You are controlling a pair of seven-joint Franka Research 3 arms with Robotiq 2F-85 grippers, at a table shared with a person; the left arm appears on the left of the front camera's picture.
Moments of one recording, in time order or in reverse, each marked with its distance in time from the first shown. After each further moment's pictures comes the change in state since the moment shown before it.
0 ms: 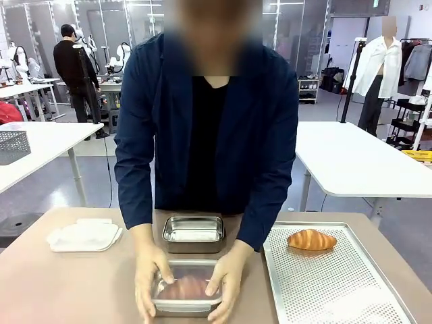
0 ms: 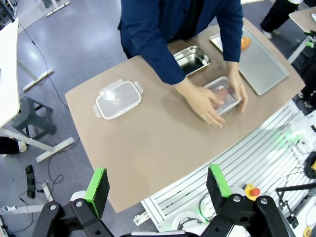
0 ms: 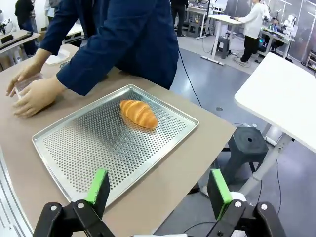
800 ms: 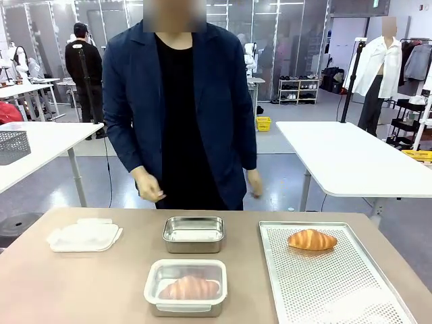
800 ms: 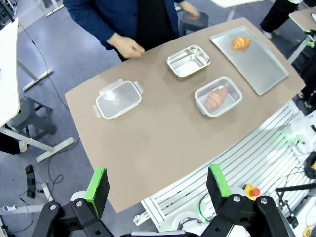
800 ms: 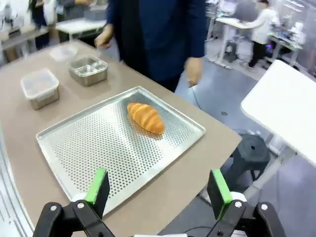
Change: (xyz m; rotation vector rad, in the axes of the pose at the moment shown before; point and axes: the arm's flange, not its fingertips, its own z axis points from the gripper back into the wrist) left arm 0.000 0.000 0.000 0.000 0.000 0.000; right arm 0.030 0.007 -0.012 0.059 0.018 0.086
